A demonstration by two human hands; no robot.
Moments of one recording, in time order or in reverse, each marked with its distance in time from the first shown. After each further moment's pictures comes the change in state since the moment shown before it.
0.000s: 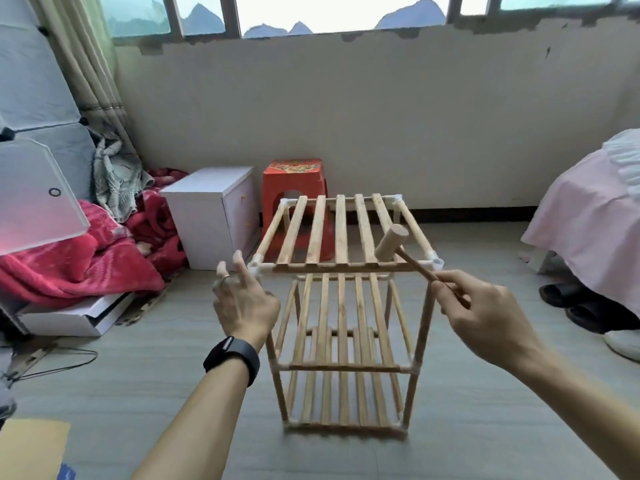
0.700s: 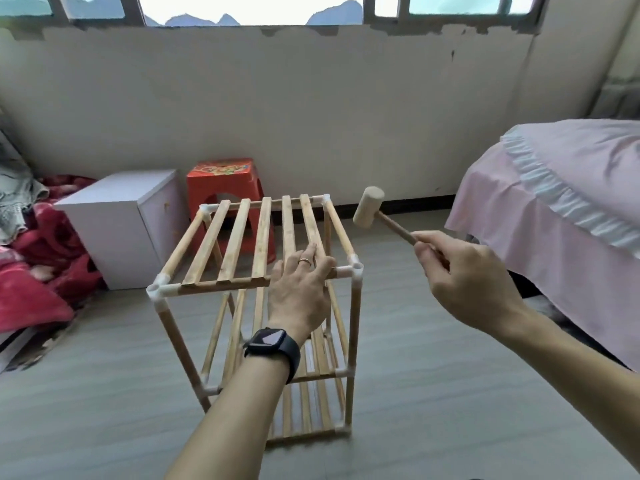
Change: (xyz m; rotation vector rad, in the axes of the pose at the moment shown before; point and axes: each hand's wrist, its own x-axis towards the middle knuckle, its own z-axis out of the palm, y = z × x) left_hand -0.046 0.151 0.076 0.098 -0.216 0.748; right_hand 0.017 0.037 -0.073 -0.248 0.190 0.019
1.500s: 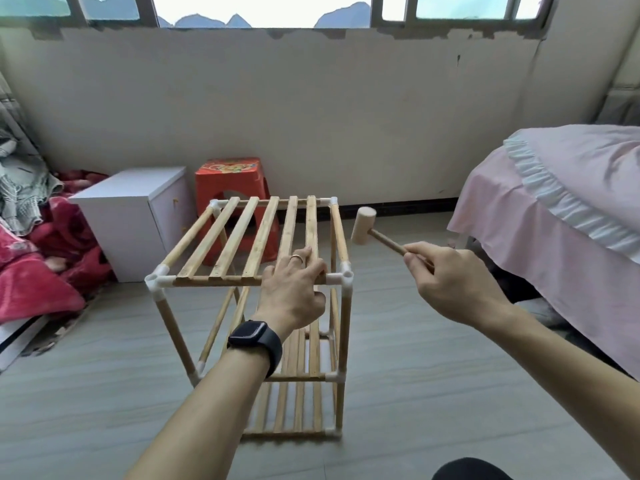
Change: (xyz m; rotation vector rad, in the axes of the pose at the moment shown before) left_hand -0.020 -0.005 -0.037 -0.043 -0.231 -0.032; right_hand -0.006 -0.005 -0.003 -0.085 -0.207 0.109
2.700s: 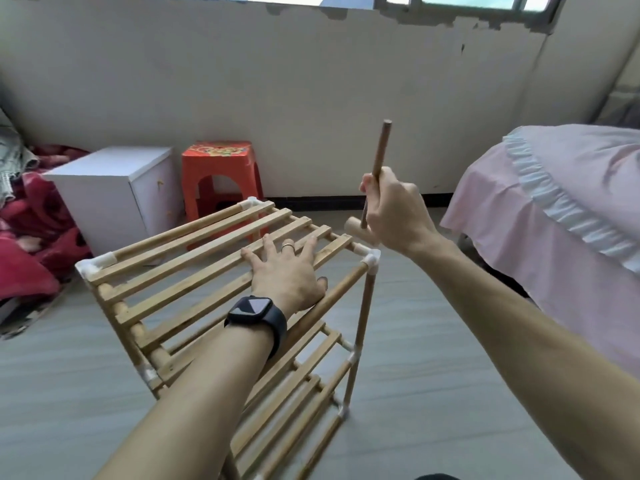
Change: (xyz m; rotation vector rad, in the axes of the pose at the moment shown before) left_hand 0.035 0.027 0.000 0.170 -0.163 -0.216; right_hand 0.098 -0.033 0.024 0.223 0.201 -0.125
